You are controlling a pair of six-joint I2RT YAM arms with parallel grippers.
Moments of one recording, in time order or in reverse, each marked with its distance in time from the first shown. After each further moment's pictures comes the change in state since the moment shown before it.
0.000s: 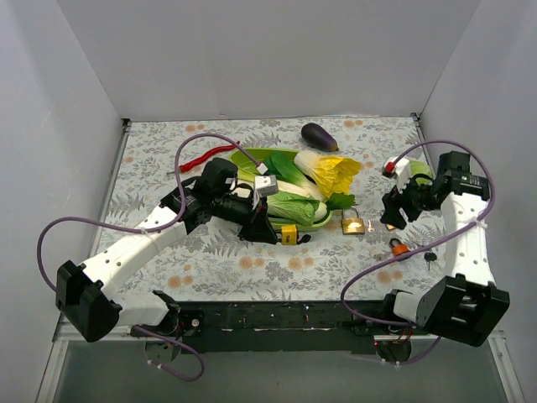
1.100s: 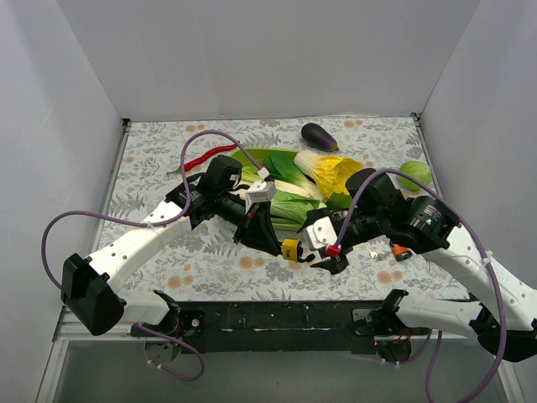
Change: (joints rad) left arm 0.000 0.063 0.035 -0.018 0.429 0.179; right arm 1.157 -0.217 0.234 0.077 -0.037 0.096
